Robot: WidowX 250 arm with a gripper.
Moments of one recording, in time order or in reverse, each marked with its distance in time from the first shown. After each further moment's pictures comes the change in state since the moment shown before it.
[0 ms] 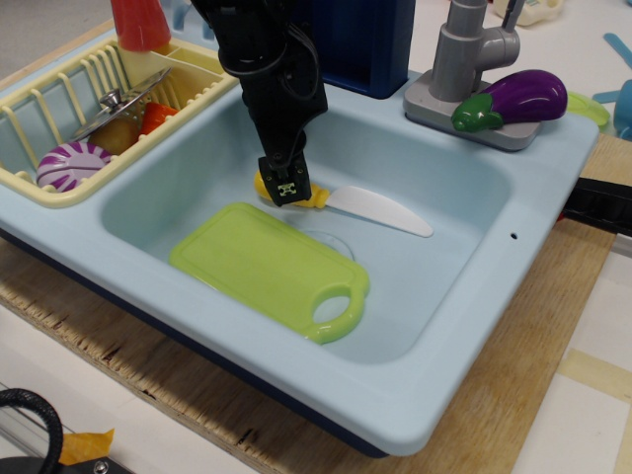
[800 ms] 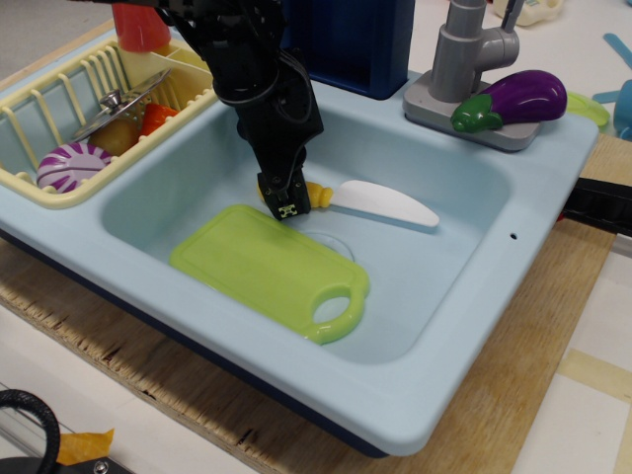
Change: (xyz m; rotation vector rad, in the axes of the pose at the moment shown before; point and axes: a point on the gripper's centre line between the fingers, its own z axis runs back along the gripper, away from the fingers) arm -0.007 -0.006 -0.011 0.006 -0.025 0.043
